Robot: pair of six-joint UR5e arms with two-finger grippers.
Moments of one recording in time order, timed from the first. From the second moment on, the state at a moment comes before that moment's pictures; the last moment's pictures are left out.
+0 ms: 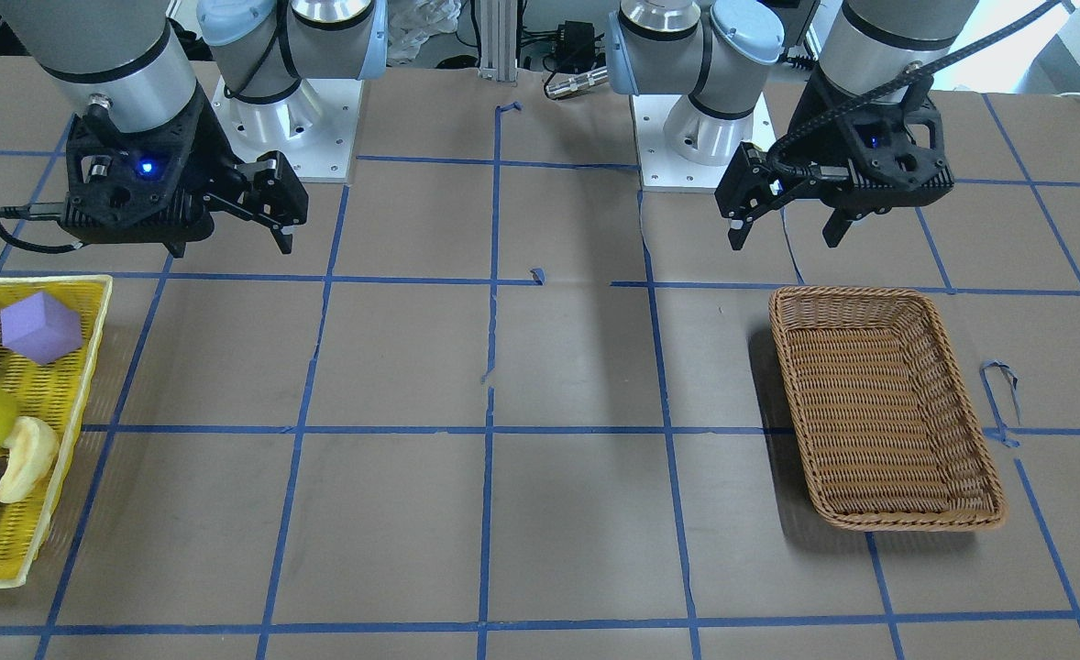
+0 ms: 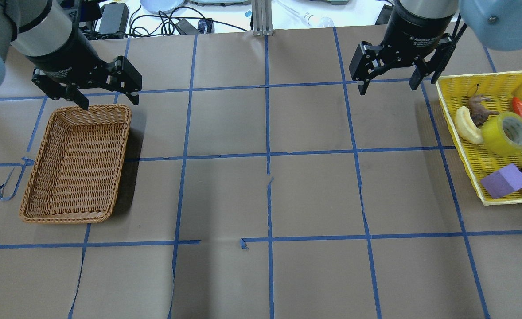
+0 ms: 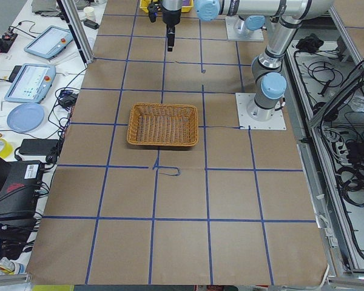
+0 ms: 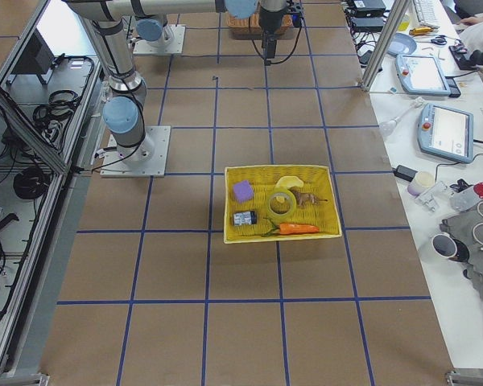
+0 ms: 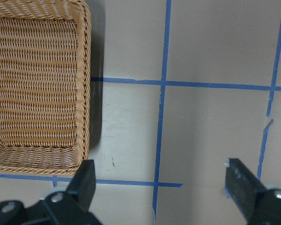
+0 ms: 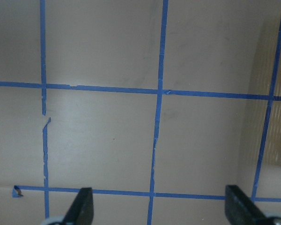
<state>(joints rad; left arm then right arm) -1.52 -1.53 -1.60 -1.50 1.57 -0.01 1.60 -1.49 1.46 -1.50 -1.57 -0.03</state>
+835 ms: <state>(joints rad) -1.52 -1.53 -1.61 -1.50 1.57 -0.01 1.60 -1.50 1.46 -1.49 -1.57 -0.02</state>
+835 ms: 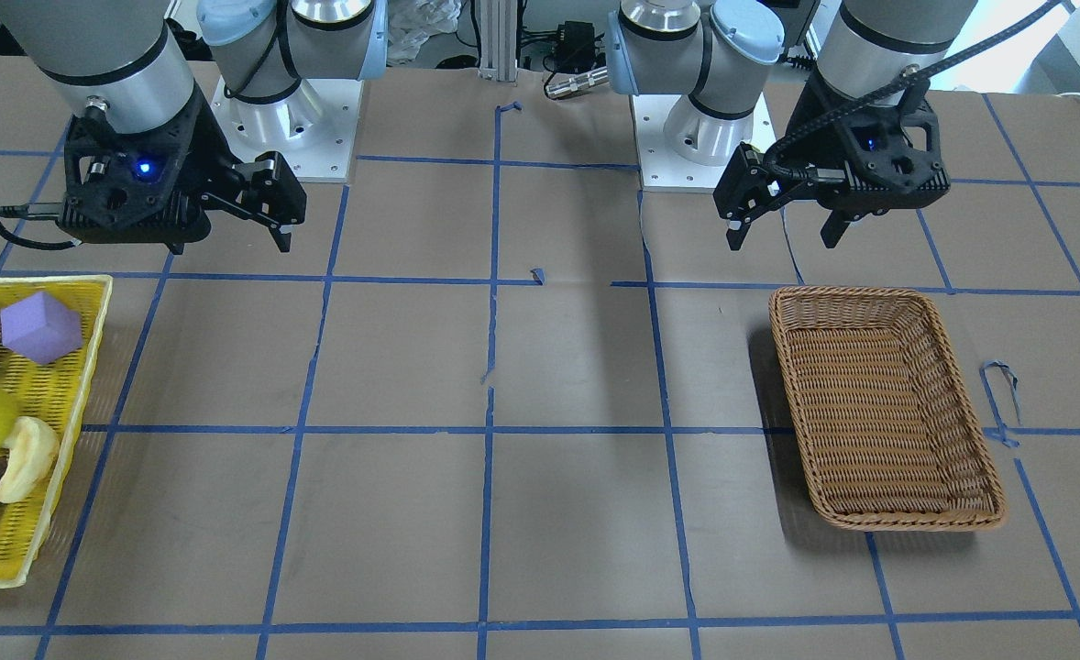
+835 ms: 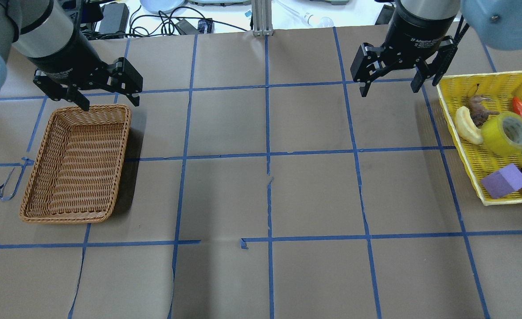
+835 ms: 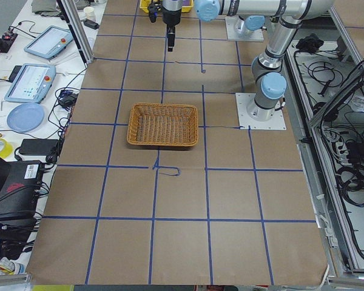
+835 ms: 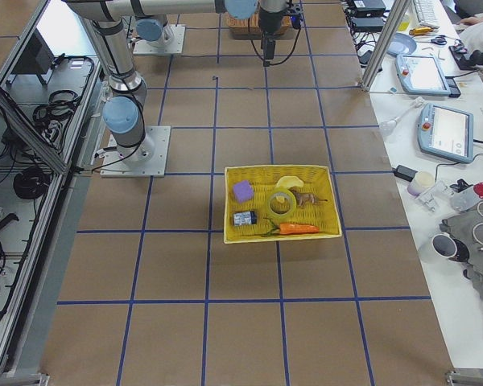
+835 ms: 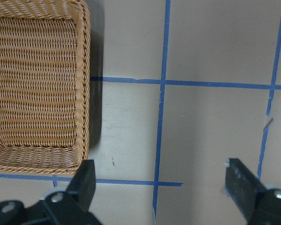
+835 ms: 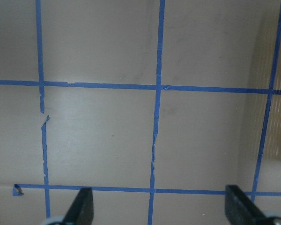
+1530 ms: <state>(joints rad) -1.52 -1.52 -1.61 -1.50 1.57 -0.01 1.37 -1.46 1.46 -1.51 -1.55 -0.05</state>
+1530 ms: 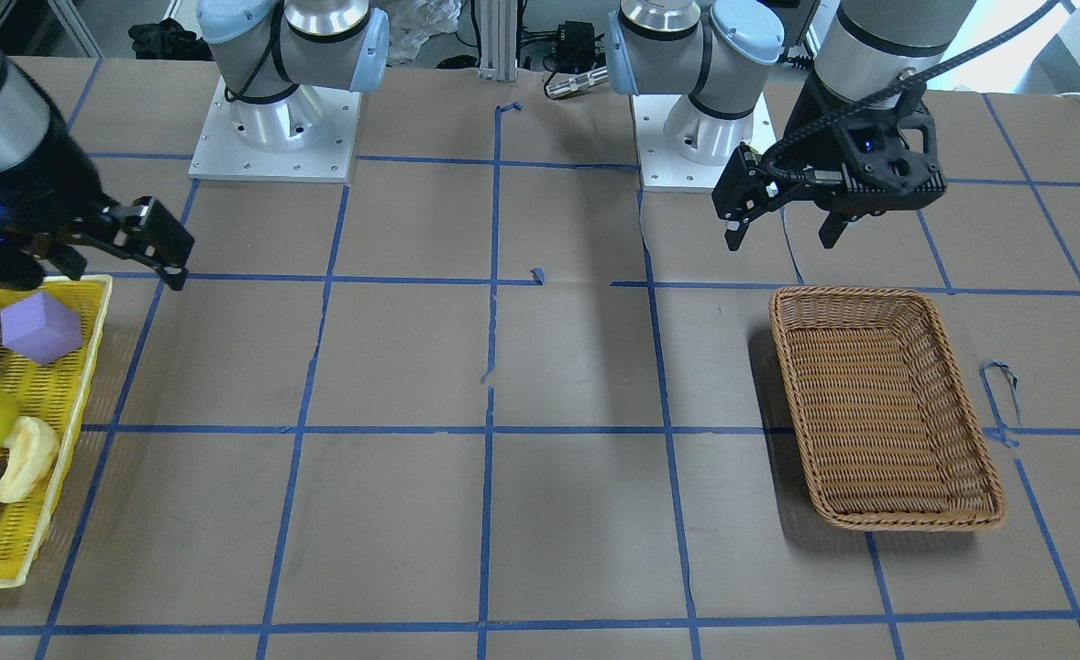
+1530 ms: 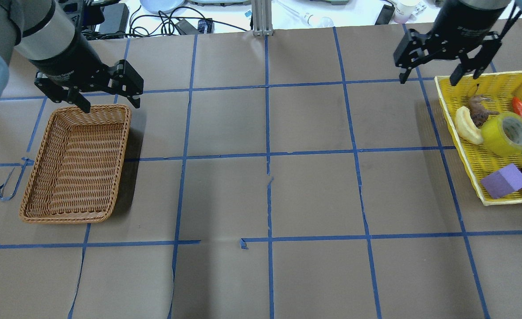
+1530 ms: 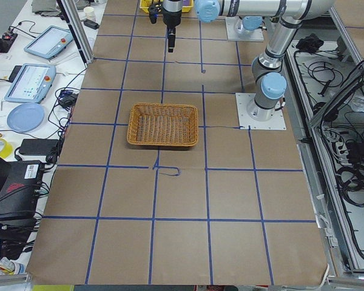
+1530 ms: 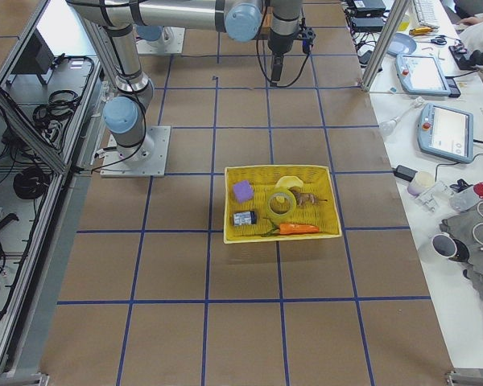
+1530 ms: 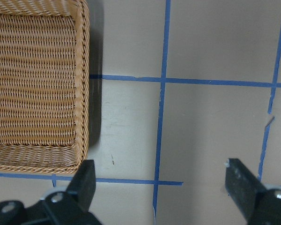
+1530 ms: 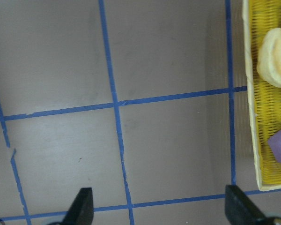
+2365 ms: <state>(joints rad) -1.52 -1.52 -1.61 -1.50 1.57 -0.01 1.03 -1.31 1.63 -1.87 -1.55 -0.48</state>
